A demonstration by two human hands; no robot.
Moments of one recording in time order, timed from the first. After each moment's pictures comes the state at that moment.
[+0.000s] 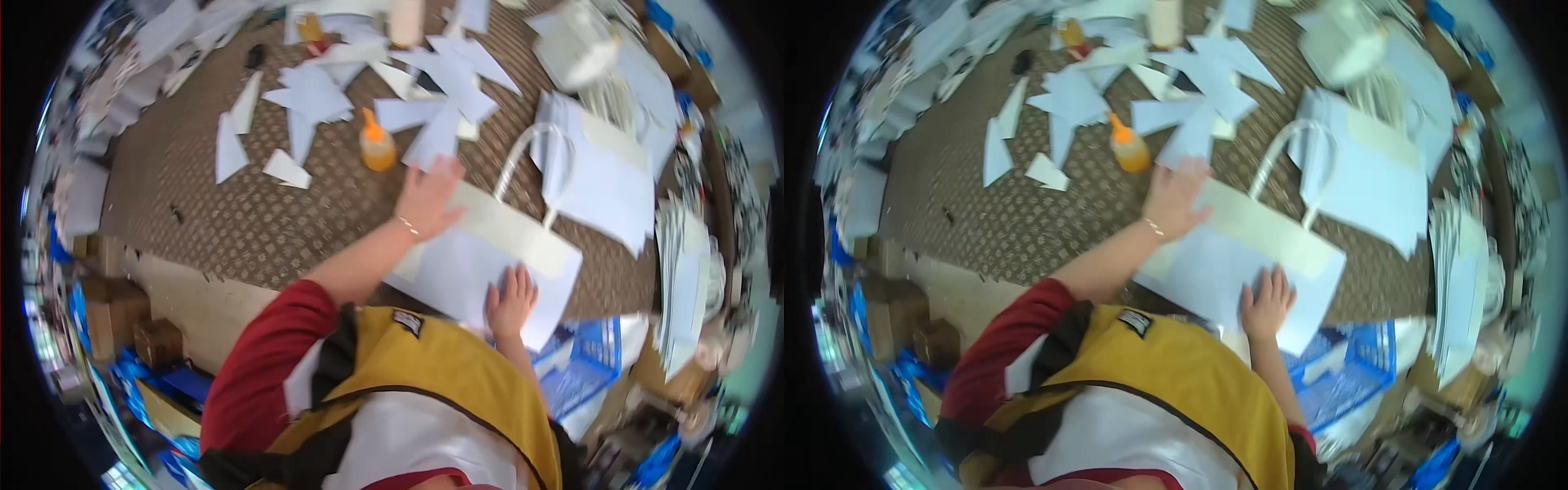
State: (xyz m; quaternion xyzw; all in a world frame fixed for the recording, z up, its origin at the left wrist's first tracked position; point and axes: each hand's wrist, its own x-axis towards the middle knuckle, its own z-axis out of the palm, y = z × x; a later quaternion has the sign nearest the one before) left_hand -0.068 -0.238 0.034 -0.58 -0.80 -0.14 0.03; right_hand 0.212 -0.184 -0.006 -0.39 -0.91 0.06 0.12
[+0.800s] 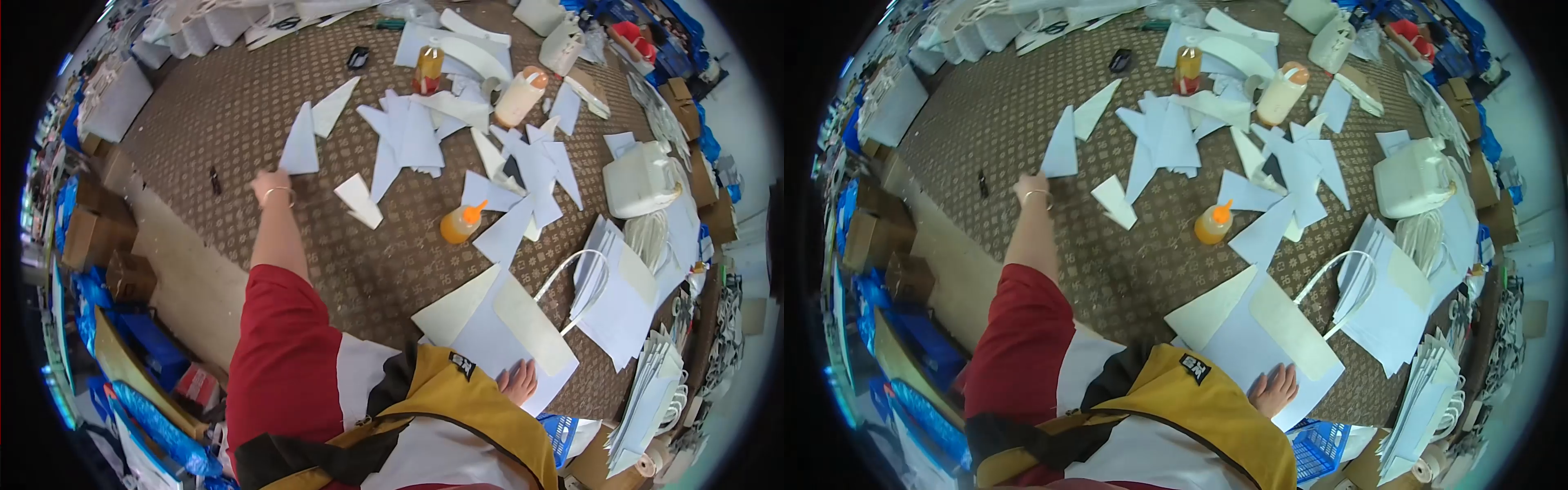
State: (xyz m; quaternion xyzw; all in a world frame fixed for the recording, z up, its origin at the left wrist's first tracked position) left_hand -0.381 -0.538 -0.037 0.30 -0.94 -0.17 0.04; right_hand 0.210 -0.184 -0.017 -0.38 -0.92 0.03 0.11
